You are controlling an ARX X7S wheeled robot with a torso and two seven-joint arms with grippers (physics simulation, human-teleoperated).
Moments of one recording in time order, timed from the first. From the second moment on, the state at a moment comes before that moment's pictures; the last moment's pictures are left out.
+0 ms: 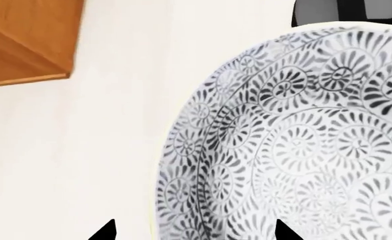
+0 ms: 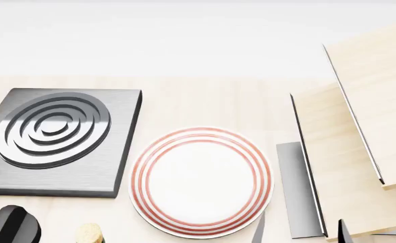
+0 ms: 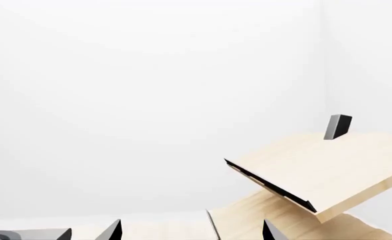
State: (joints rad) left arm -0.20 -0.57 -0.10 0.40 1.25 -1.57 1.57; right arm -0.15 0.30 -0.24 -0.38 0.10 -0.22 0.43
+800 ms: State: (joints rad) left arm -0.25 -0.51 -0.07 0.29 1.32 -1.57 1.55; right arm -0.15 0.31 -0.25 -0.37 0.10 -0.23 0.44
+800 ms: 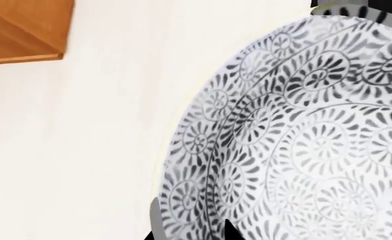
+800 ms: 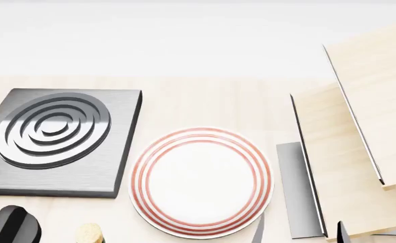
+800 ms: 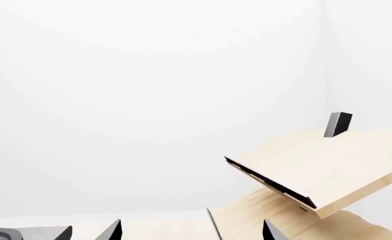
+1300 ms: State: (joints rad) left arm -0.26 -0.51 -0.05 0.31 1.34 -1.57 1.54; right arm -0.15 0.32 -0.26 -0.37 0.11 -0.23 0.45
